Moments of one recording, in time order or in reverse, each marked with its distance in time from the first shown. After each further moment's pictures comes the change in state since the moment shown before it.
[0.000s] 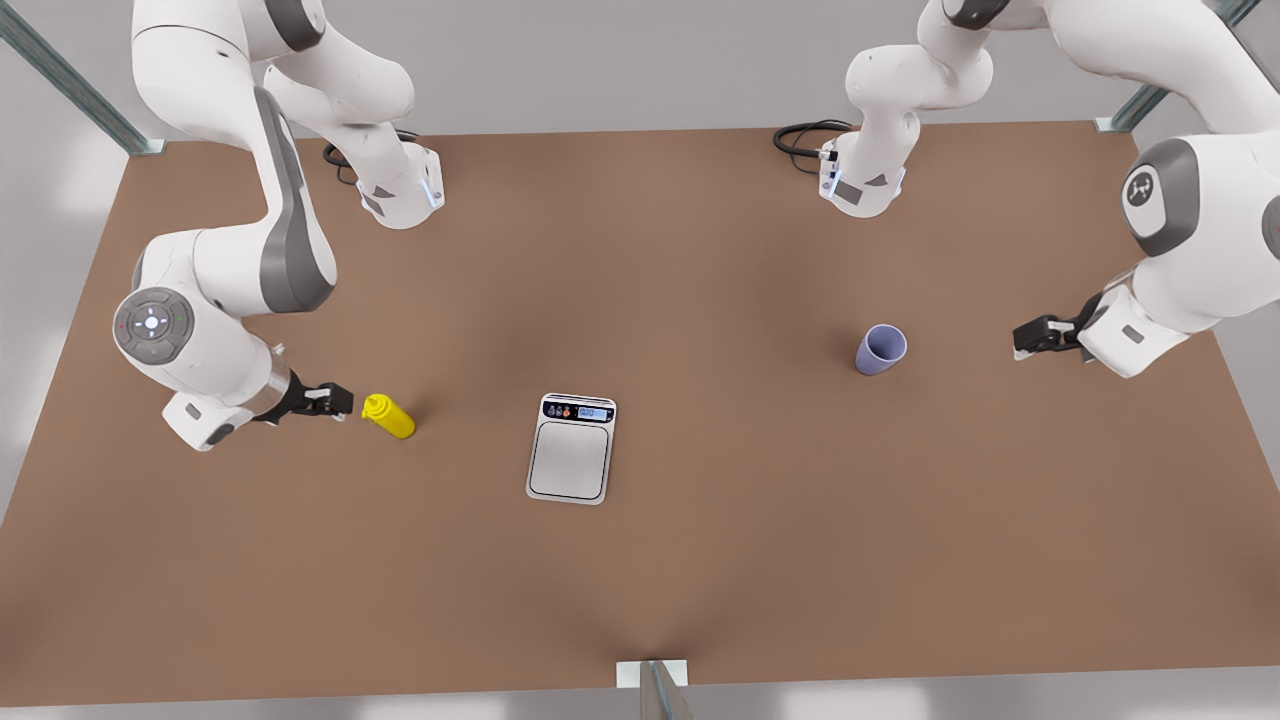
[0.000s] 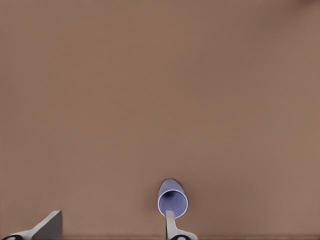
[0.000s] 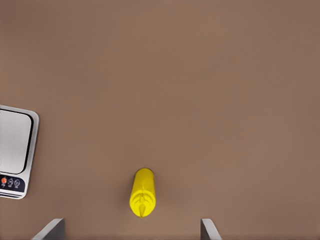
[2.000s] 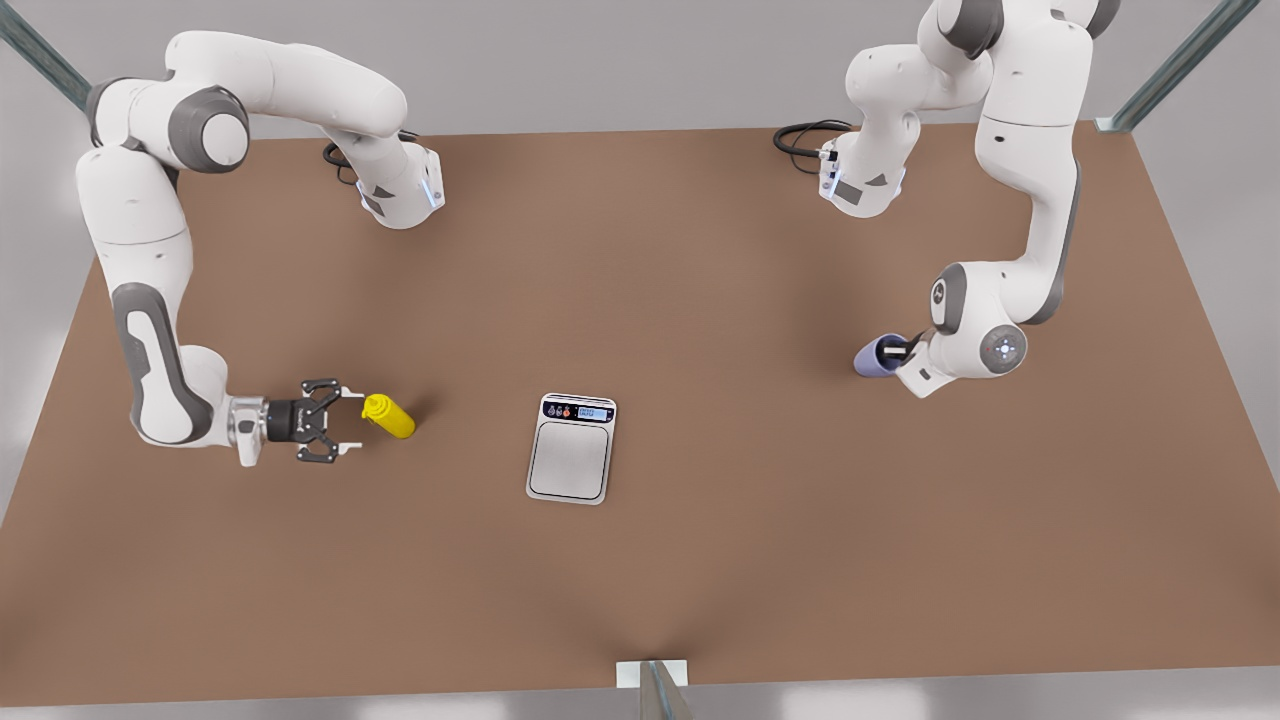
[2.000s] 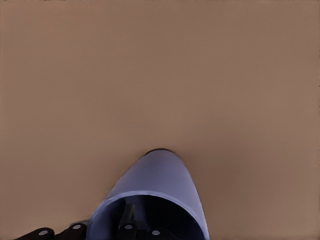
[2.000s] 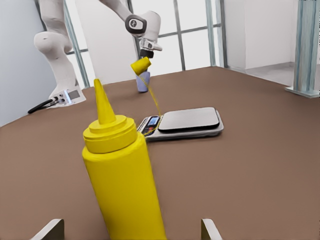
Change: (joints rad) left arm -0.022 0.075 -0.032 -0.863 -0.031 0.651 -0.008; right arm -0.489 0.471 -0.003 -0.303 1.032 -0.048 -2.486
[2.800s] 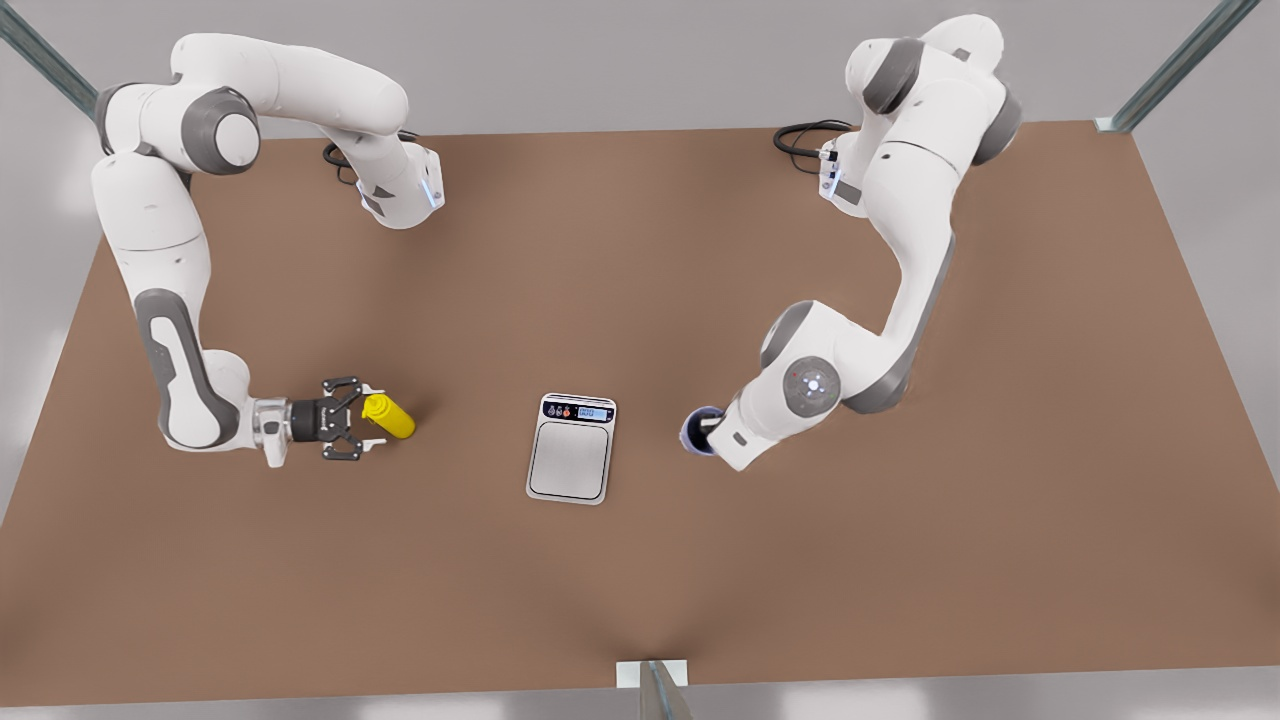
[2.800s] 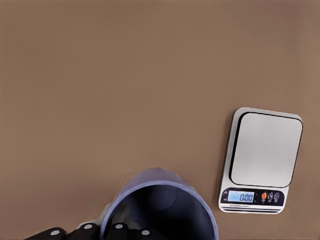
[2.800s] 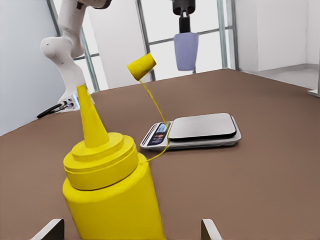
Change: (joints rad) left arm -0.307 0.487 -0.303 1.062 0.033 -0.207 -0.596; right arm 0.064 -0.001 0.003 -0.021 0.032 -0.001 -0.002
